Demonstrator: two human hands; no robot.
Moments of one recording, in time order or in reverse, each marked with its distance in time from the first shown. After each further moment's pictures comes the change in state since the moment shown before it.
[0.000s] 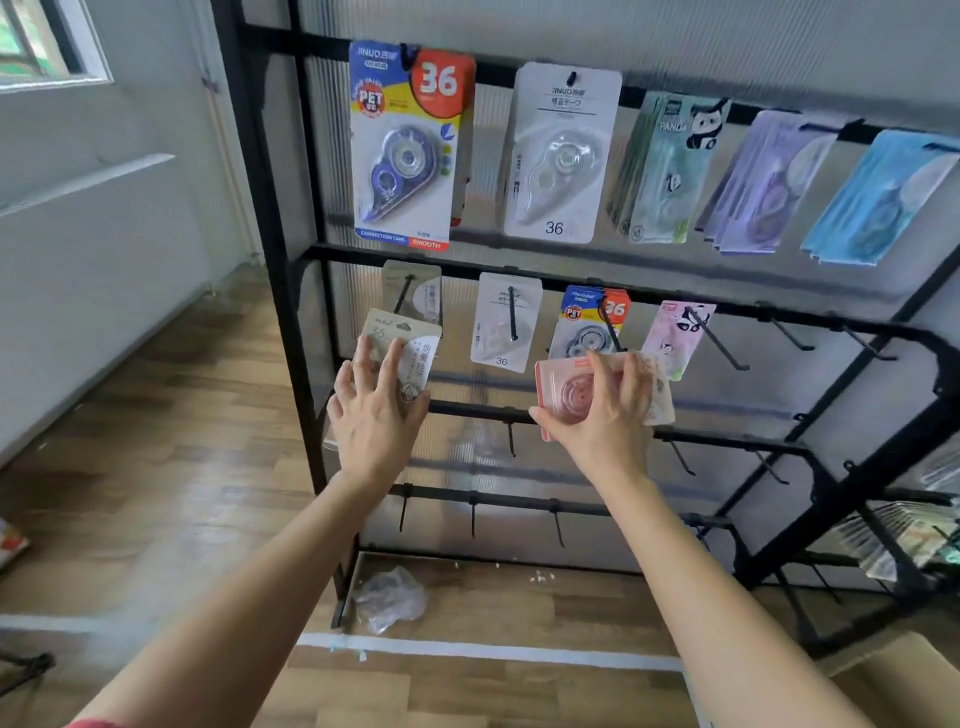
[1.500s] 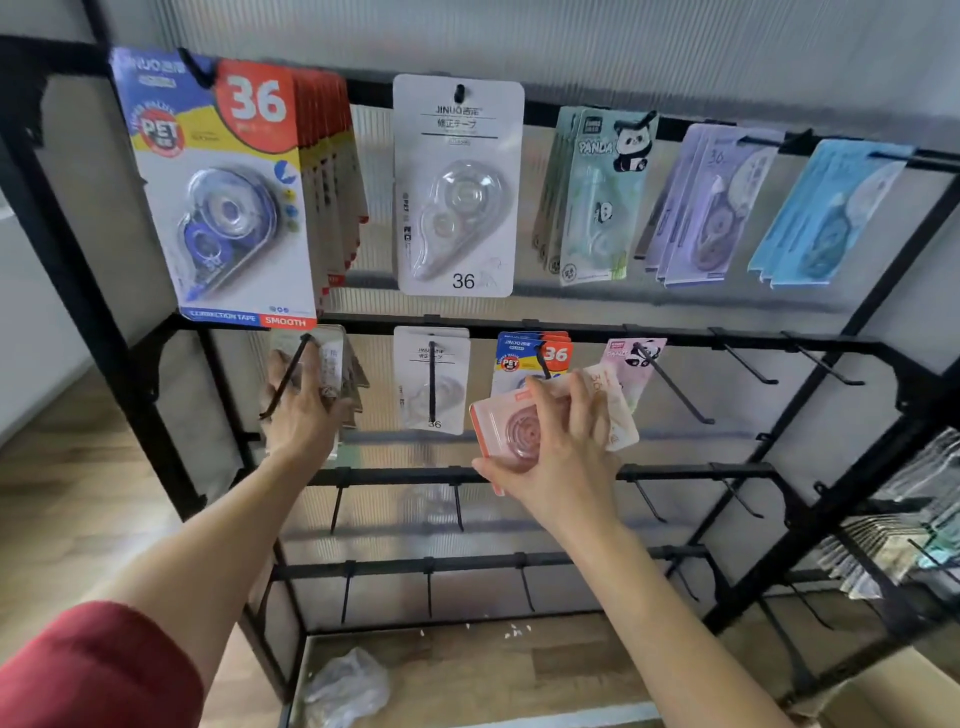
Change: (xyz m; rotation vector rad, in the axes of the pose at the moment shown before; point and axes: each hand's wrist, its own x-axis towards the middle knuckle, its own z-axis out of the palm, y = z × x) left_hand 0.165 -0.010 0.102 0.021 -0.158 -0.120; right_hand 0.063 0.018 0.004 -0.107 -0.090 -0.047
